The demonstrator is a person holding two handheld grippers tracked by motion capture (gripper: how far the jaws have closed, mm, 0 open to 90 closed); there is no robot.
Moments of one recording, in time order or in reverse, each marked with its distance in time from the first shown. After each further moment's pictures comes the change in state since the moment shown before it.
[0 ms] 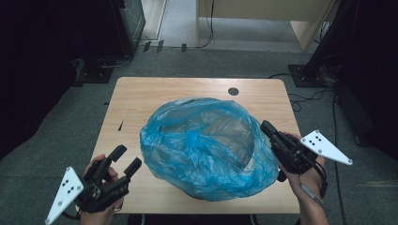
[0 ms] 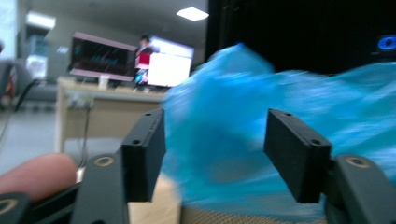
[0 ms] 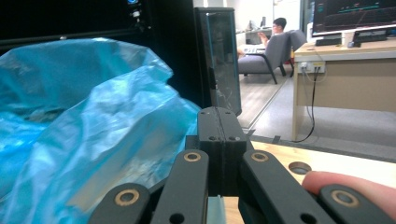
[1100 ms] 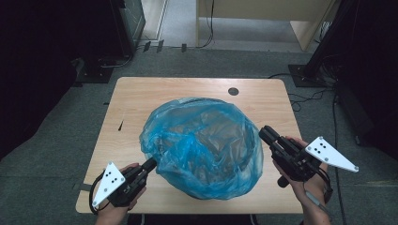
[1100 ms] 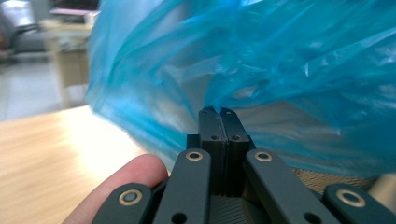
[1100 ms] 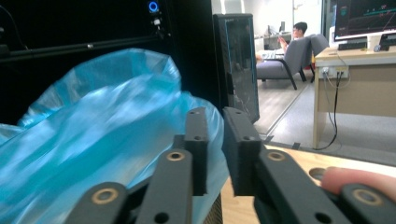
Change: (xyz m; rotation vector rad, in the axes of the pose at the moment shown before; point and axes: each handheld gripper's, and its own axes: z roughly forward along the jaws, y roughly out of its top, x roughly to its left) left arm 0.013 -0.057 0.034 0.325 0.062 0.074; right arm 0.004 -0.001 -0.013 -0.029 0.081 0.013
